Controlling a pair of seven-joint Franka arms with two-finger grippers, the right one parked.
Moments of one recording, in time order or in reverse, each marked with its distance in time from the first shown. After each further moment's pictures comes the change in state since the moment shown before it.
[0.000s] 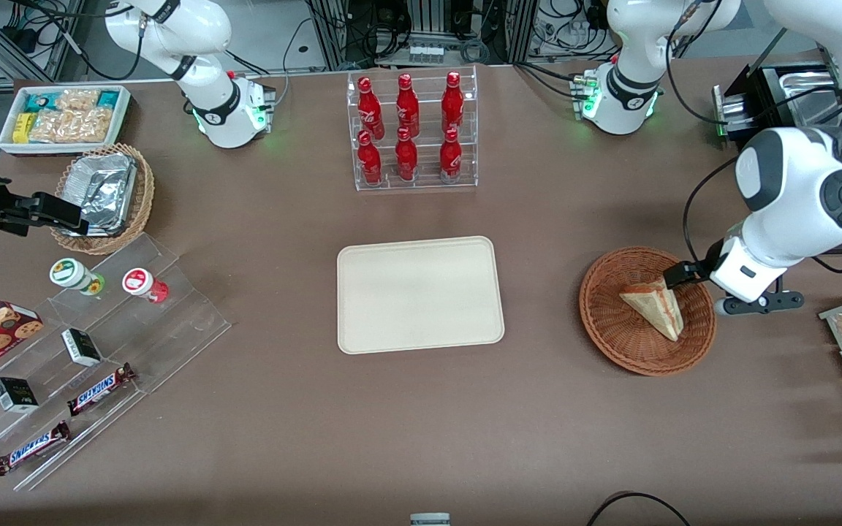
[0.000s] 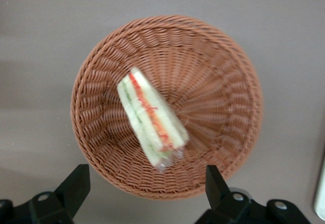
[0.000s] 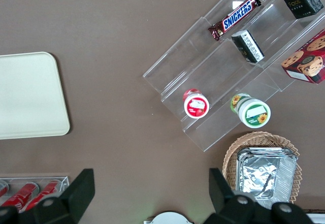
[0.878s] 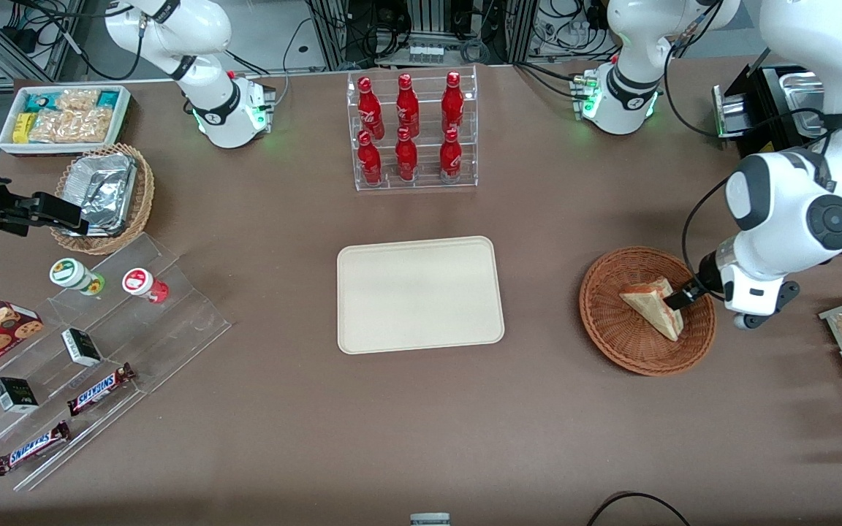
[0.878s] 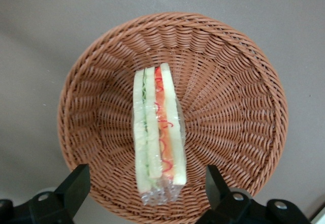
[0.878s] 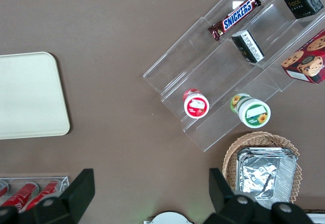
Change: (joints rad) arm 0.016 0.077 -0.014 -0.036 -0.034 0.108 -0.469
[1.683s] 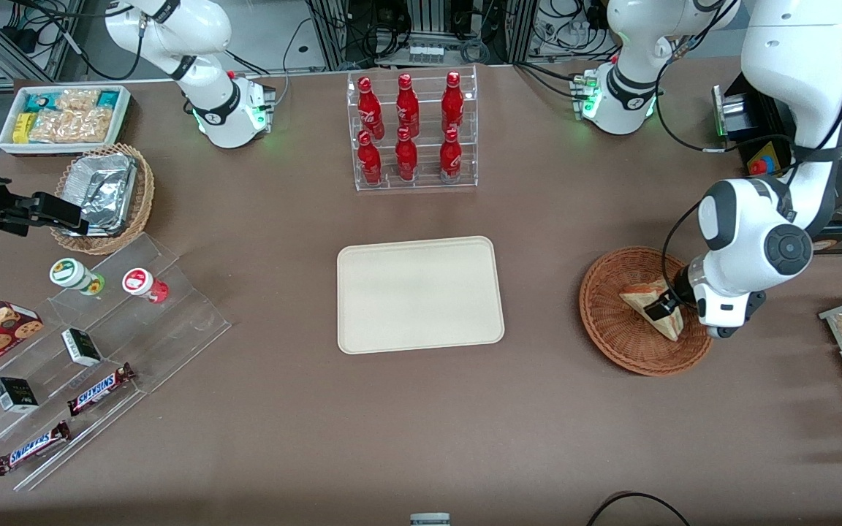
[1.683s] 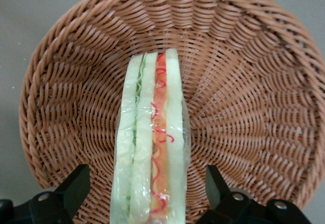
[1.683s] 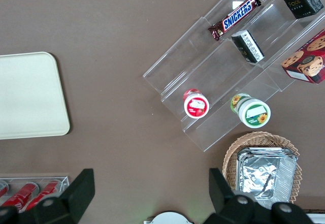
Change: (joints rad) arm -0.018 0.115 0.000 -0.010 -0.001 0.069 -0.112
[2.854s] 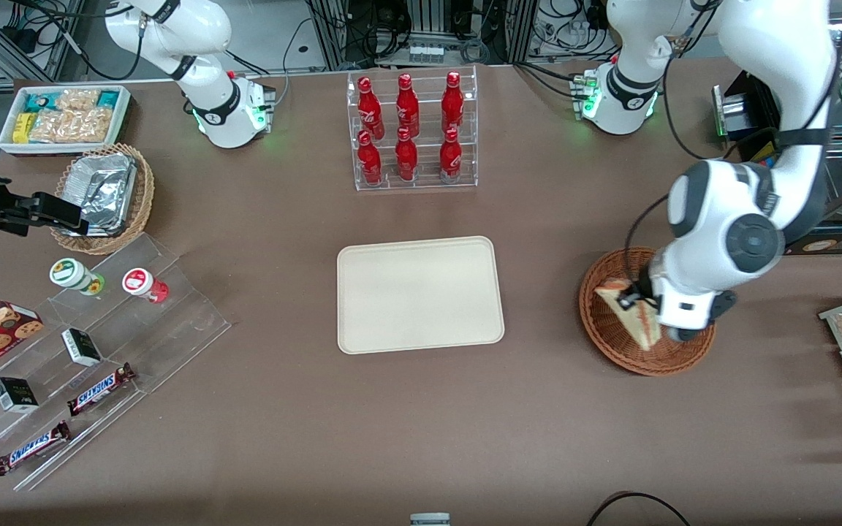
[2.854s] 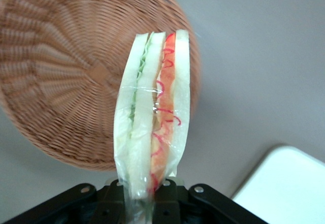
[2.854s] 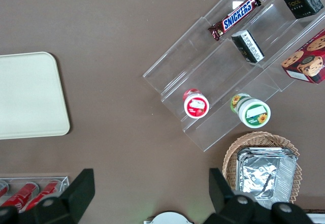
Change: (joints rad) arm -0.200 -0.044 -0.036 0.223 0.016 -0.277 -0.065
